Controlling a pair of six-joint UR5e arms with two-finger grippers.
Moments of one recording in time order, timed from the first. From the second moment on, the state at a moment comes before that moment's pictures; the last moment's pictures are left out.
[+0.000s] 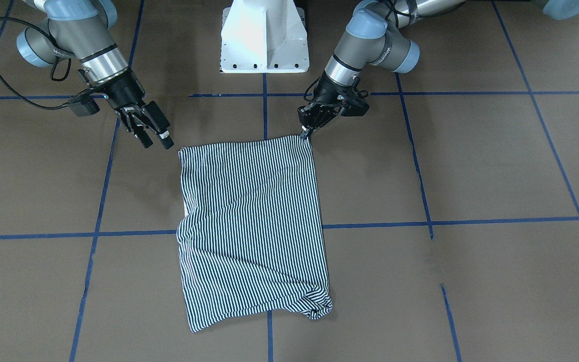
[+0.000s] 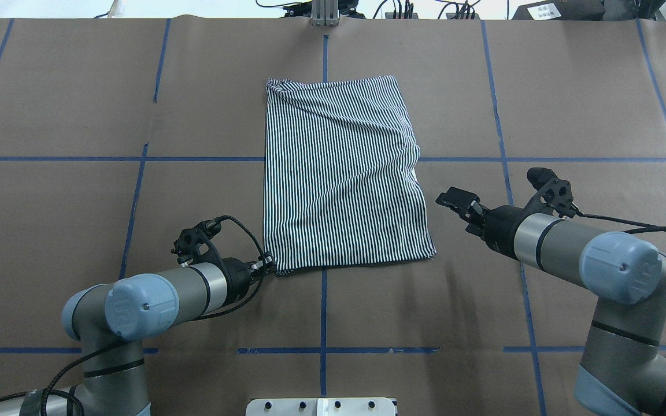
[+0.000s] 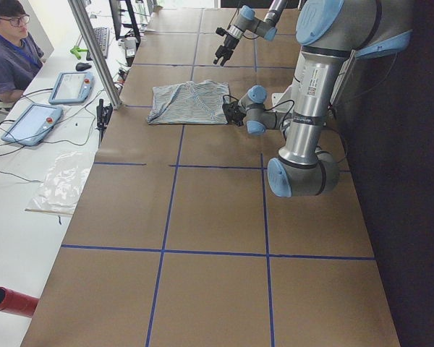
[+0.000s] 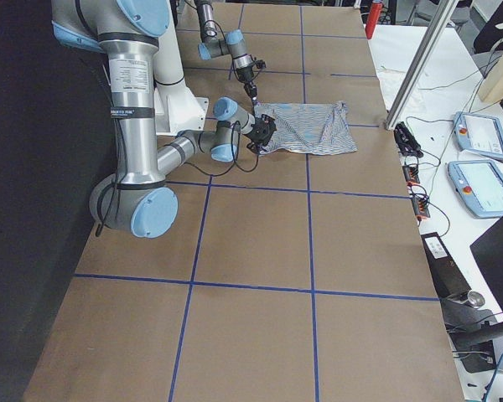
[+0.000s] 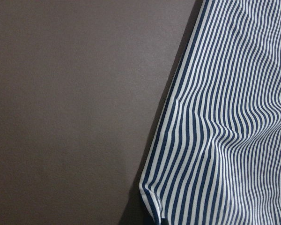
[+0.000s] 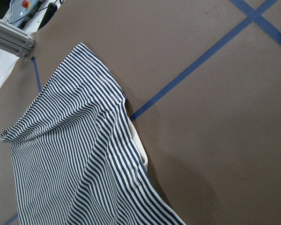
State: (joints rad) left arm -0.28 -1.92 -1.70 -2.35 -1.46 -1.87; right arm 0.44 -1.50 1.91 -0.75 1.44 1.89
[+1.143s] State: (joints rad) left arm -0.29 -1.93 -1.72 -2.35 -1.46 -1.87; right arm 0.32 -1.08 1.87 -1.52 1.44 1.95
